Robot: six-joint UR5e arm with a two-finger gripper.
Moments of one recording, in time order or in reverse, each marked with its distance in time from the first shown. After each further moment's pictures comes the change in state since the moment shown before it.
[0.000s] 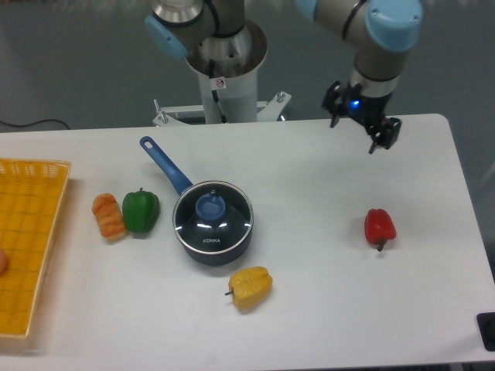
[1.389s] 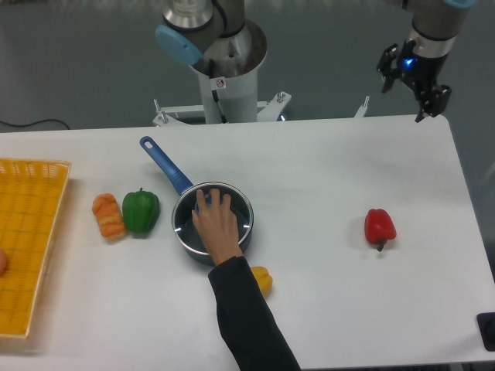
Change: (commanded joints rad) arm 0.297 -0.029 0.060 0.000 0.003 0.624
